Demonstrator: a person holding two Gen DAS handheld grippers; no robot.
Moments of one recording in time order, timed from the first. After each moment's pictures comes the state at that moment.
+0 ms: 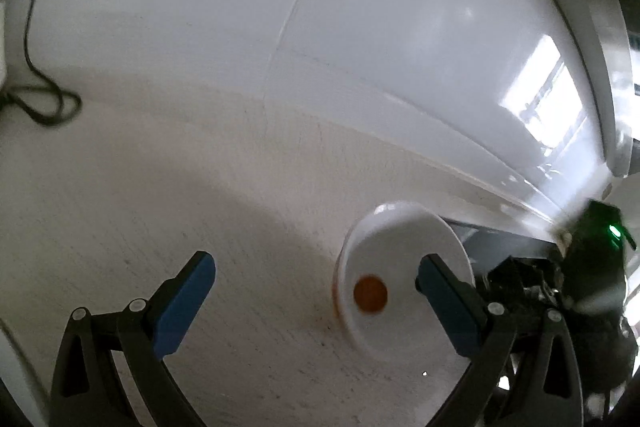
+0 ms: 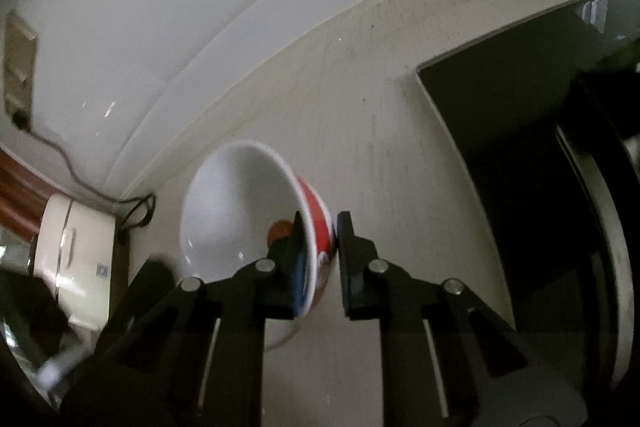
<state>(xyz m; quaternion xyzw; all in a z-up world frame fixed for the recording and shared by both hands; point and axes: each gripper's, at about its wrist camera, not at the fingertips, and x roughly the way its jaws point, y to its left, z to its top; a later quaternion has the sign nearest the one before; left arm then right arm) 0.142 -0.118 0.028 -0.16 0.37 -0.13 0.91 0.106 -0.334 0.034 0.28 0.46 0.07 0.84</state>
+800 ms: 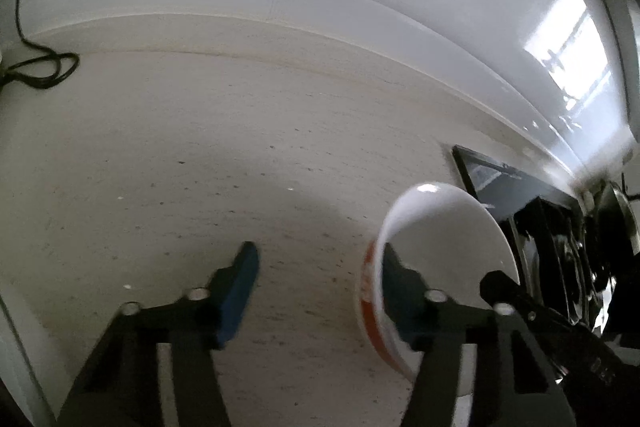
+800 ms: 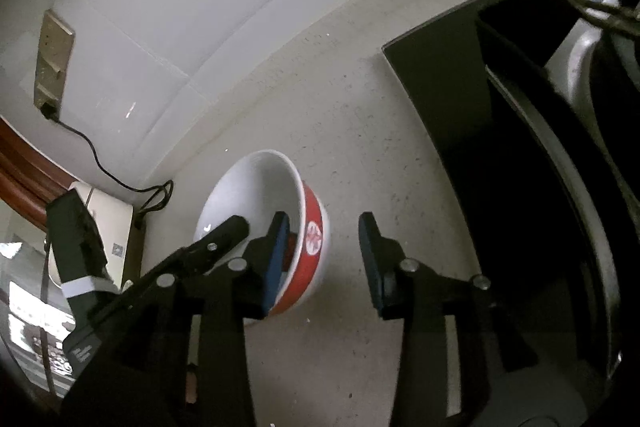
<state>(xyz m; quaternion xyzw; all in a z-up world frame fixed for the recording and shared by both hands) 0.140 -0.140 0.012 -0.11 0.46 -0.12 0.87 0.048 -0.364 0.028 0.29 0.43 0.07 0.85</state>
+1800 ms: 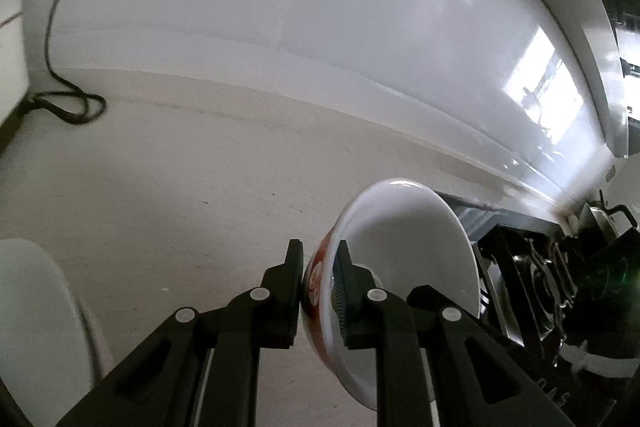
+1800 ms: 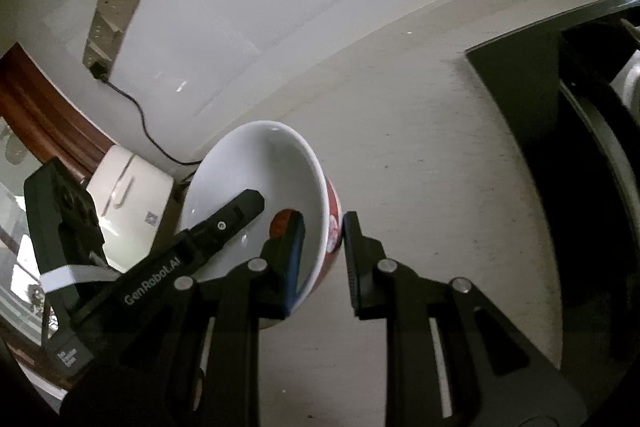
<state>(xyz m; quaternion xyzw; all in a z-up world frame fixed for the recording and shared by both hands) 0.087 -0.113 0.058 -0.13 0.36 -0.11 0.92 0.040 -0.323 0.040 0.27 0.40 0.17 0.86</state>
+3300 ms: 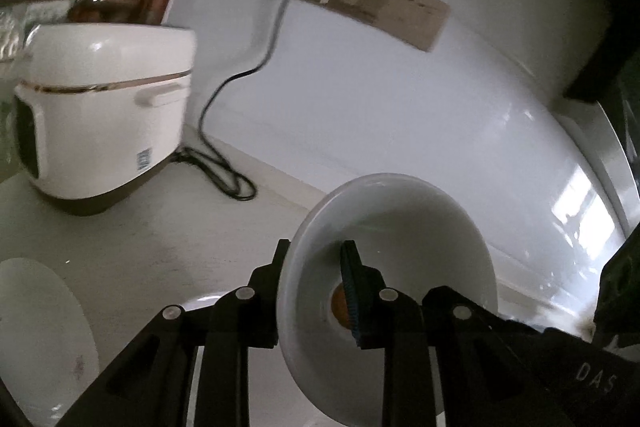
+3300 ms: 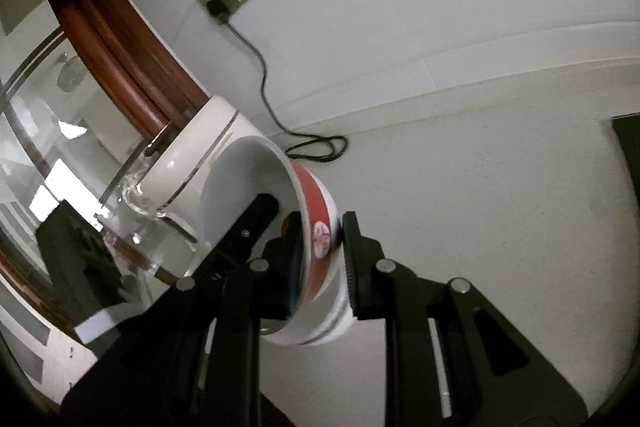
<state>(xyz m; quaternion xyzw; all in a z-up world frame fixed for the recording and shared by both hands) 0.004 0.002 0.110 -0.22 0.22 0.05 0.95 0.036 -0.180 0.125 0.20 0.37 0.31 0.85</state>
